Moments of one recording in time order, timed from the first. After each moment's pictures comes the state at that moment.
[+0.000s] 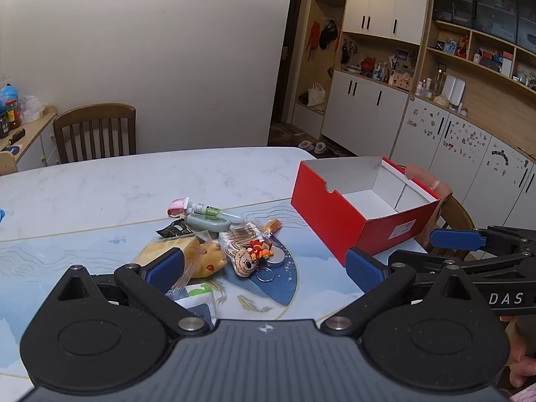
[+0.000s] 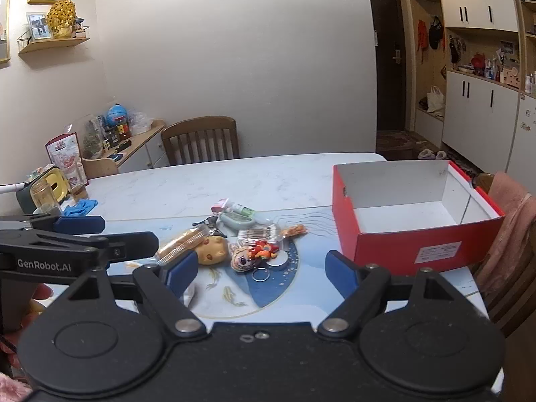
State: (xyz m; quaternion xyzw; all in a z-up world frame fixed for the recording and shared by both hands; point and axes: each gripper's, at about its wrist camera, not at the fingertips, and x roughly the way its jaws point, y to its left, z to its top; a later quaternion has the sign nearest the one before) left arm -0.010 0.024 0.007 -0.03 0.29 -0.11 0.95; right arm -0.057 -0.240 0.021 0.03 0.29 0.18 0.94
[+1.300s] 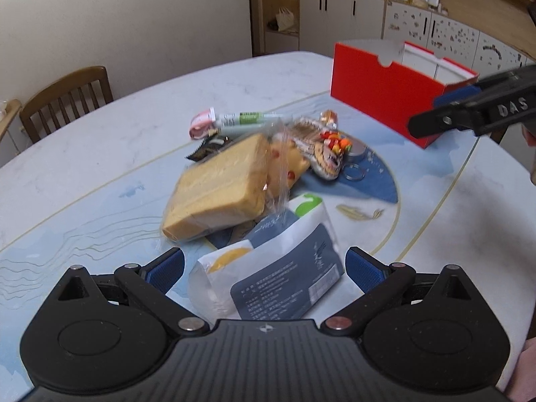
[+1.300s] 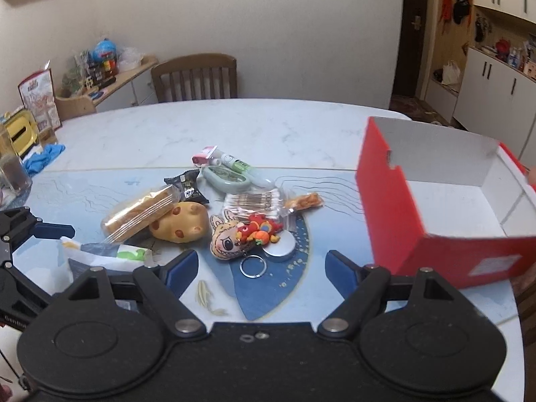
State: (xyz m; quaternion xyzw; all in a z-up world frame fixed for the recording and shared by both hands) left arm 0.066 0.103 -0.122 0.10 0.39 -0.17 0.90; right arm 0.052 -0.179 -0.056 -0.04 0.37 0.18 0.91
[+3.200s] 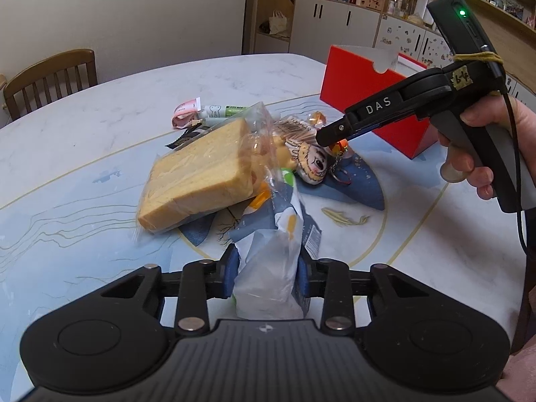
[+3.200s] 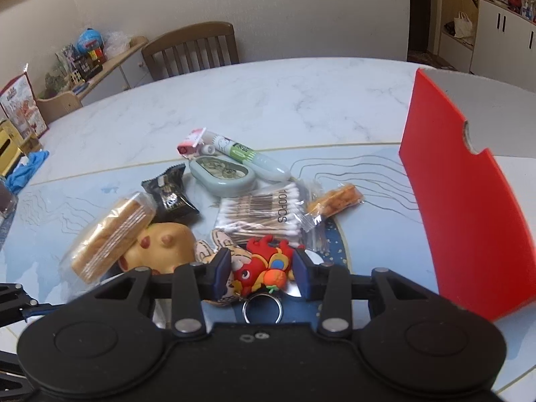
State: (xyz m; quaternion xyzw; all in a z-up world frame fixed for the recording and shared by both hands) left arm 0.071 0.110 -0.136 0.04 0.39 -0.20 0.90; right arm 0.137 -0.158 -0.103 0.01 0.44 0.19 0.88
